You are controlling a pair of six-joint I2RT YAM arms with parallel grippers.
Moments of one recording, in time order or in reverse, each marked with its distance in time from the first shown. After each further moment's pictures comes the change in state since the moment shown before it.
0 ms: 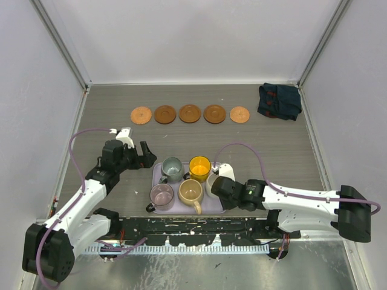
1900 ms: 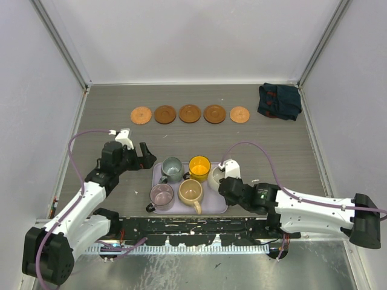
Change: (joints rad) left arm 0.000 -0.025 -0.021 0.006 -0.001 -0.003; right arm 0.012 -0.146 -0.059 0.069 0.129 -0.051
